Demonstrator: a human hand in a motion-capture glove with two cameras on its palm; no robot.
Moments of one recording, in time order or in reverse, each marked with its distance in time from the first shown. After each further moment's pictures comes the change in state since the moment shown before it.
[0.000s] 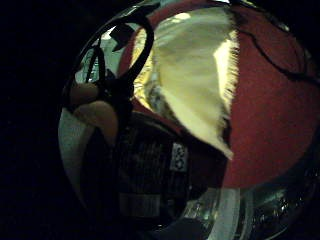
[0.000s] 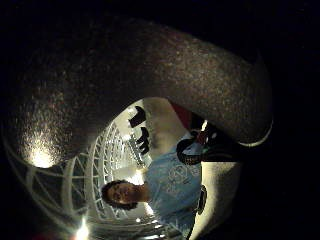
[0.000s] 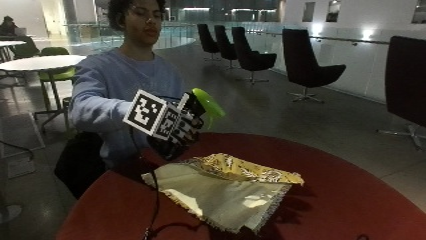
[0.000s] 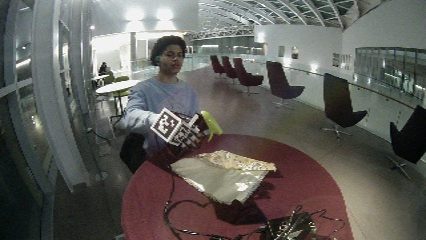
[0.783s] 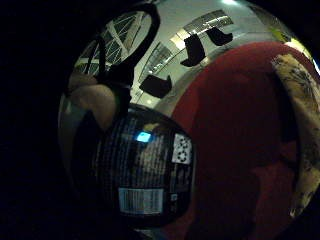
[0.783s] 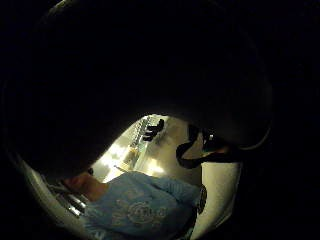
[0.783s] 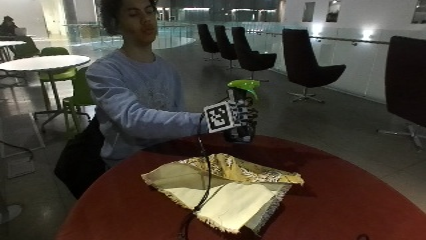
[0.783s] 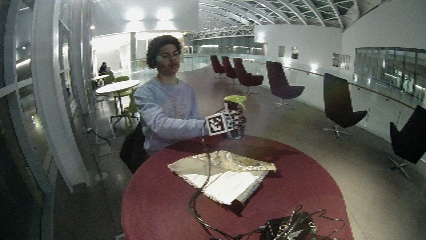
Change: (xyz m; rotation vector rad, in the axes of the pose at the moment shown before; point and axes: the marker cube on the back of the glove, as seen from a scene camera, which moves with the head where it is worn) arm -0.119 -0.096 0.231 0.169 -0.244 -0.655
